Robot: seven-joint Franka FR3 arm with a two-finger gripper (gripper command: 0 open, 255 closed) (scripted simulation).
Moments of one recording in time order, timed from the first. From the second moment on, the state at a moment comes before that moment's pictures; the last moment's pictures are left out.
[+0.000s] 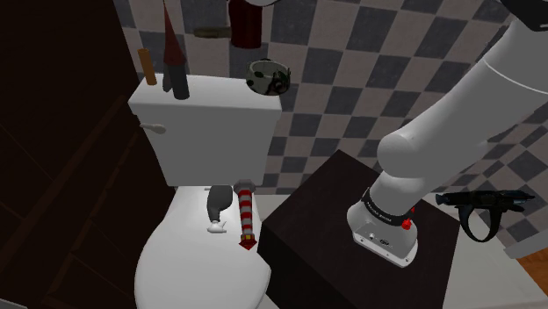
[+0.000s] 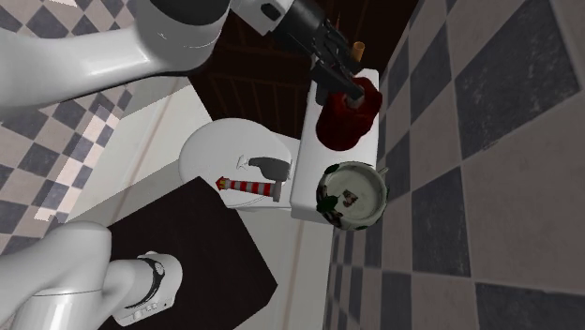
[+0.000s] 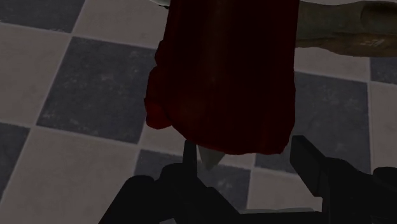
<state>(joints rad) -0.56 -0.13 0.76 -1.89 -0.90 2.10 1.21</state>
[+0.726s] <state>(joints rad) -0.62 -0.23 0.57 -1.95 -0.78 2.30 0.97</state>
